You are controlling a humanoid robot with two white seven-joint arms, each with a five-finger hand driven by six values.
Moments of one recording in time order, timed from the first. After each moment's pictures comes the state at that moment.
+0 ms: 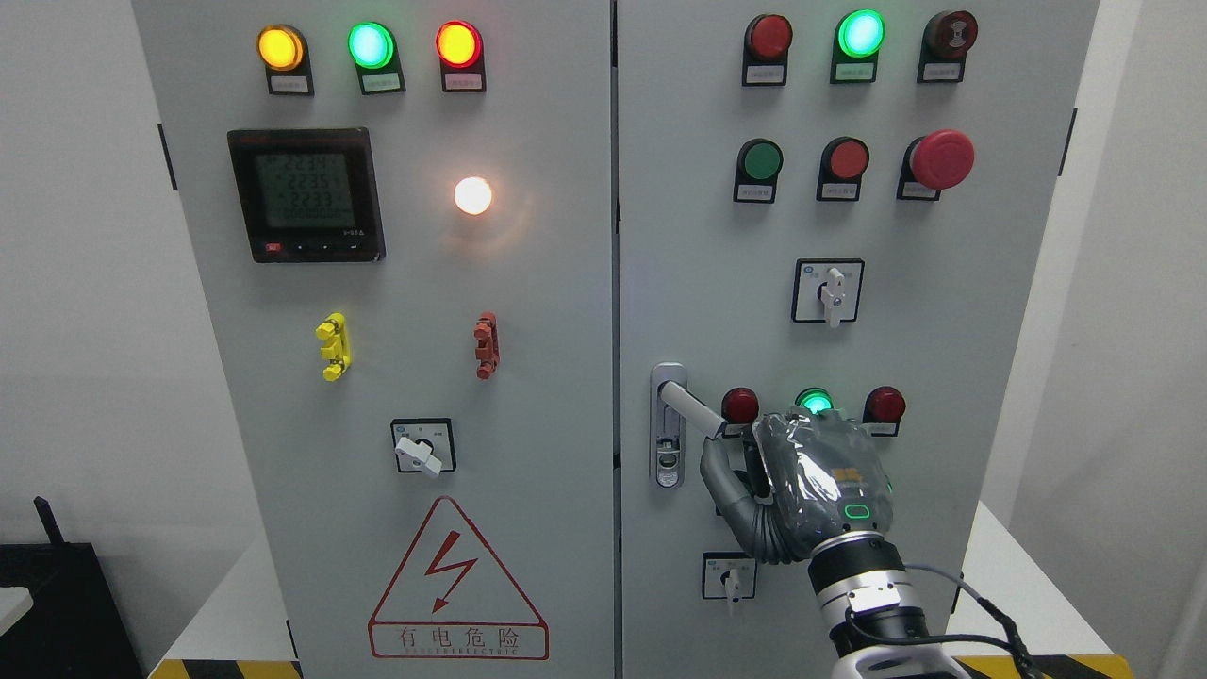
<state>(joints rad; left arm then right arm) -0.04 -0.05 0.00 0.05 0.11 -0.05 -0.06 -0.50 0.15 0.10 -1.86 1.40 0.06 0.31</state>
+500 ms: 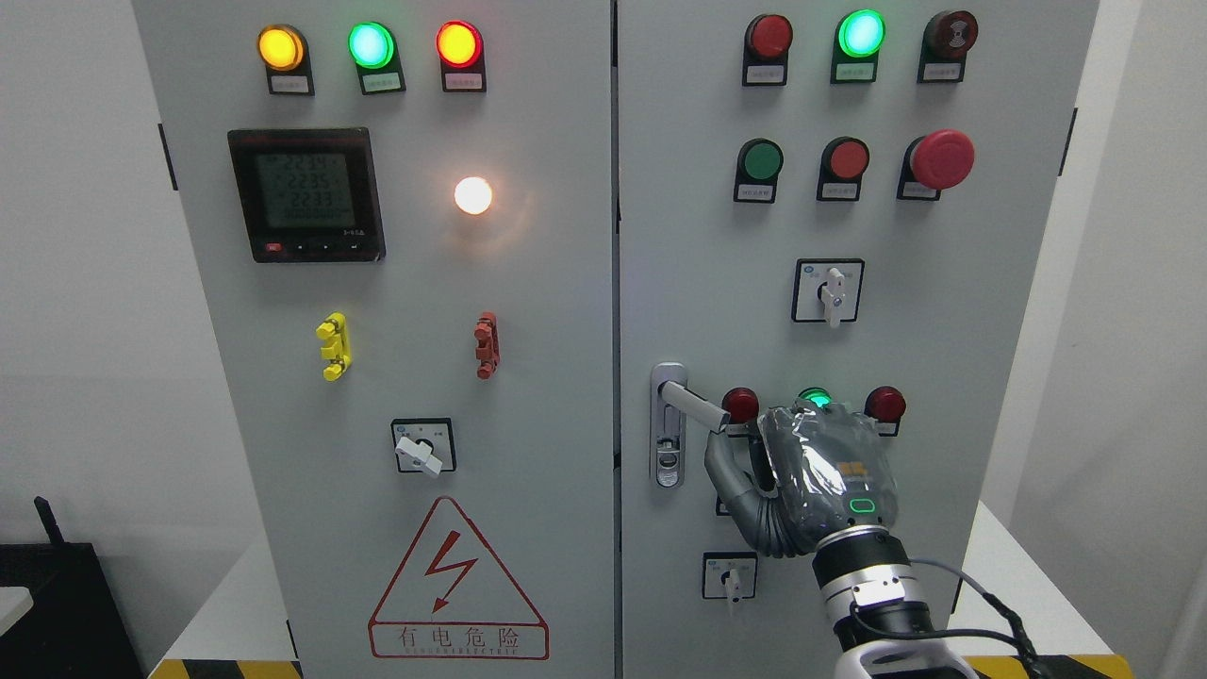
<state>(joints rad) -0.04 -0.05 0.00 0.05 0.11 -0.05 -0.06 -0.51 0.15 0.09 -1.86 1.41 0.06 0.30</state>
